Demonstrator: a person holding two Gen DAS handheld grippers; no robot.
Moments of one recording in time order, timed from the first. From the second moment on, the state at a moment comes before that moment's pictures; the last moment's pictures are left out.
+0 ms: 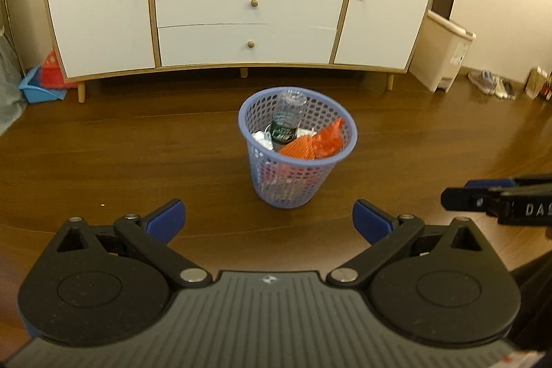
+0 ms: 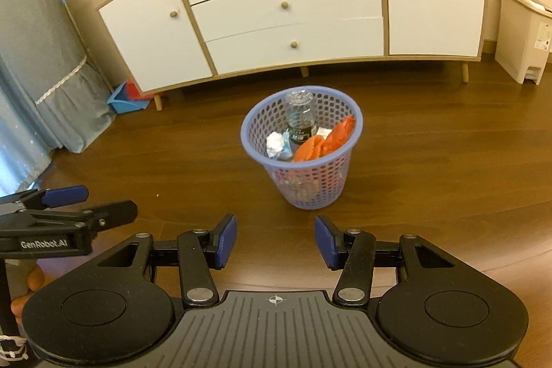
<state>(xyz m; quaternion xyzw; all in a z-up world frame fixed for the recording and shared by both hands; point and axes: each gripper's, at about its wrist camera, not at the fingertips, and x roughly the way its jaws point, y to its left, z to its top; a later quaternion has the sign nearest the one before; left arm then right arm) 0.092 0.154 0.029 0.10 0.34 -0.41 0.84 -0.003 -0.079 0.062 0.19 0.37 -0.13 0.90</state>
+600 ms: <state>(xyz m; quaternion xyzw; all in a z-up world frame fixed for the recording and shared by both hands) 0.080 0.157 0.005 0.12 0.36 -0.39 0.84 -0.010 -0.069 0.033 0.17 0.39 -0.12 0.90</state>
